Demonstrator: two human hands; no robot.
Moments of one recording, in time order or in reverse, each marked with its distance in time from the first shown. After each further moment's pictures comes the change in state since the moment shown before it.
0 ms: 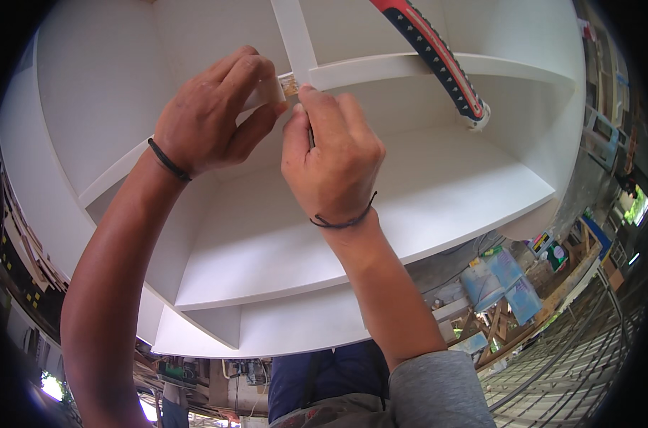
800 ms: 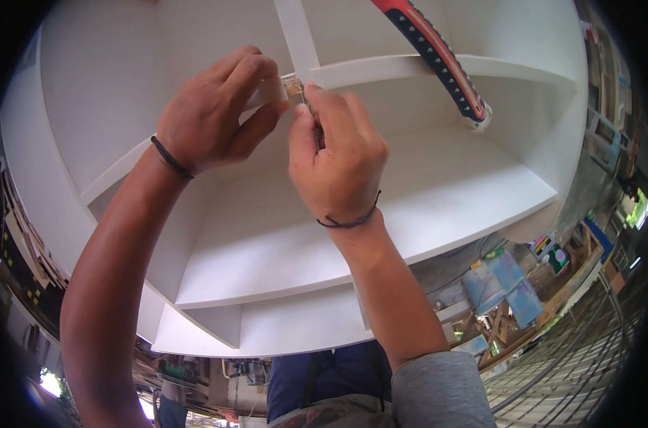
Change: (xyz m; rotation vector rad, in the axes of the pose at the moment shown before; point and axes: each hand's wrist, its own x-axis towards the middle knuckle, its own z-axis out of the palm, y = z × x) left_hand 0.000 0.000 0.001 0.003 0.014 0.006; right_hand 0.002 0.002 -0.003 0.080 -0.014 0.013
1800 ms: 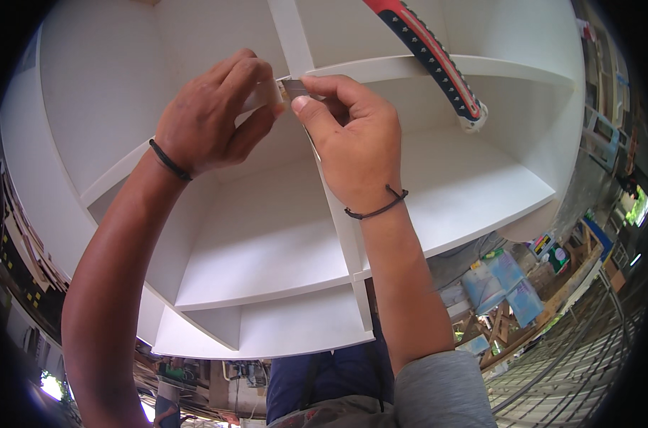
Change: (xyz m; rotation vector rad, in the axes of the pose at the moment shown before) left_hand -0.001 0.001 -0.002 0.005 -0.017 -0.019; right_hand 0.025 -0.001 -0.022 0.464 -0.257 0.548
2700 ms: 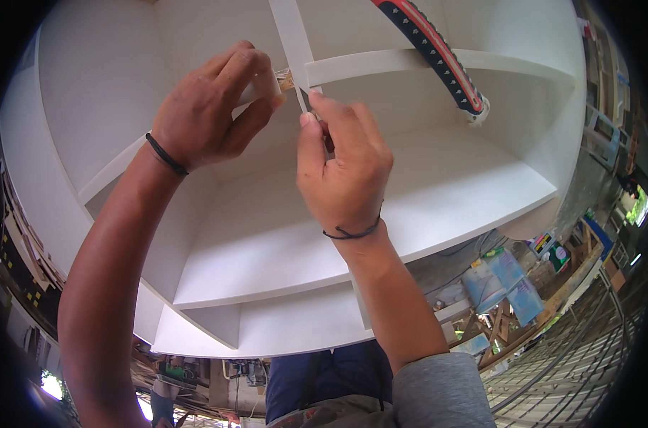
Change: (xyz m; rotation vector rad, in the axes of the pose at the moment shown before) left_hand 0.000 -0.001 0.003 -0.020 0.019 0.014; right_hand -0.028 0.019 0.012 -0.404 0.235 -0.478
